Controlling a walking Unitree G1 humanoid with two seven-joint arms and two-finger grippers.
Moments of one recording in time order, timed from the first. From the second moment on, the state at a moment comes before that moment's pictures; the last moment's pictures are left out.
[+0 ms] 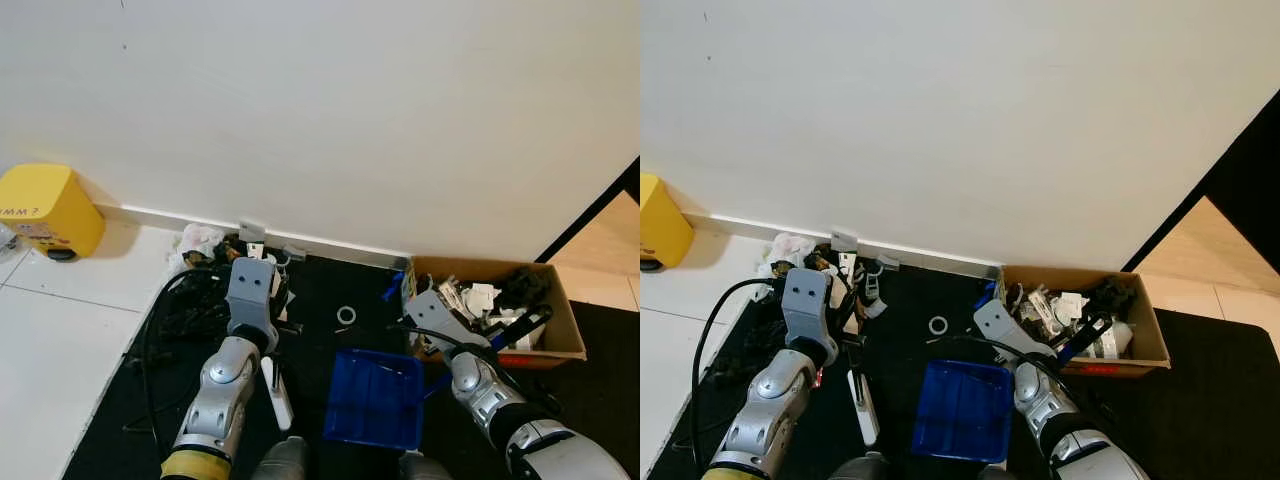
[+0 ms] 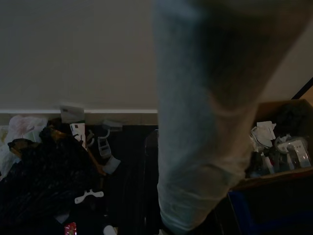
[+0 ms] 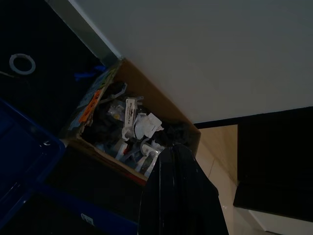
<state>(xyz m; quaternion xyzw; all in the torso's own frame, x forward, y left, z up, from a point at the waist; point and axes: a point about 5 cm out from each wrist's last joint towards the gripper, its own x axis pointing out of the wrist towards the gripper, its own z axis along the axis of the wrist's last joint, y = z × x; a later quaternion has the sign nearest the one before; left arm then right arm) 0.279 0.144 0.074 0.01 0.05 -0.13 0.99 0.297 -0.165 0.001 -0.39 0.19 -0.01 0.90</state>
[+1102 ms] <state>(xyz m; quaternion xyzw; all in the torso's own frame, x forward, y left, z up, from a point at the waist) 0.280 0.149 0.074 0.01 0.05 -0.12 0.99 0.293 -0.163 -0.003 -0.39 0.19 -0.01 0.90</state>
